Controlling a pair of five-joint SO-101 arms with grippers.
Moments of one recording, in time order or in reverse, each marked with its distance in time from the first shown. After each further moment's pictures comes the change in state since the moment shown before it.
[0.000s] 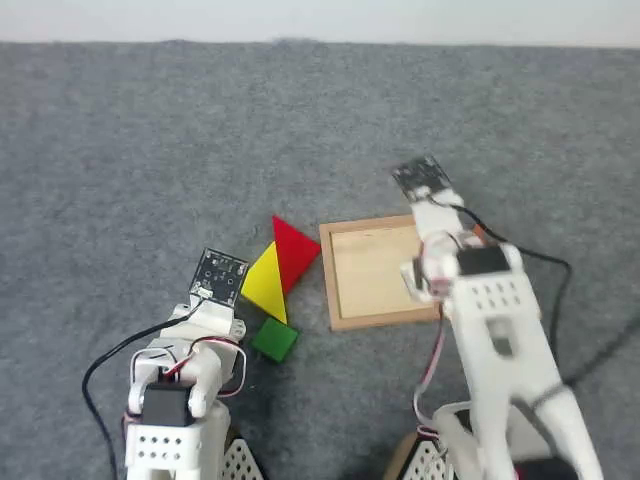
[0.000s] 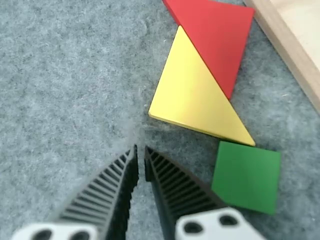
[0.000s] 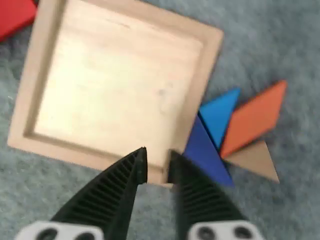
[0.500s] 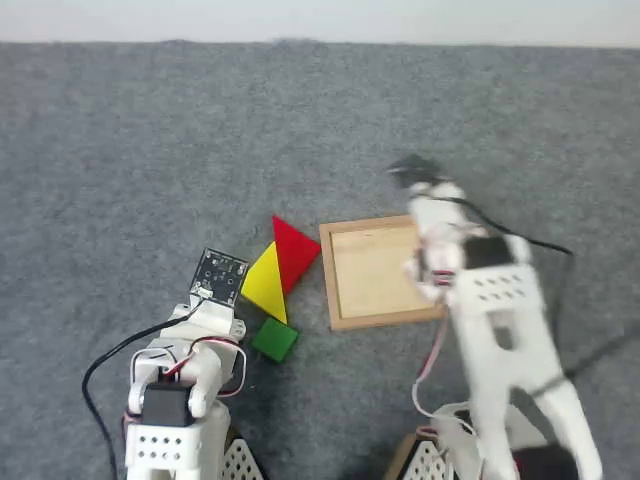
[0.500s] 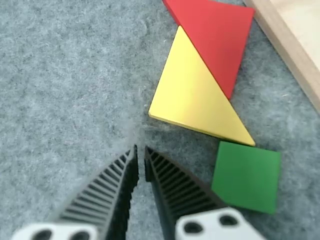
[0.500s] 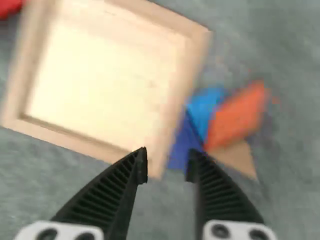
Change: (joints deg) left arm 0.0 0.0 0.0 0.0 0.0; right arm -5.1 7.6 -9.2 3.3 5.9
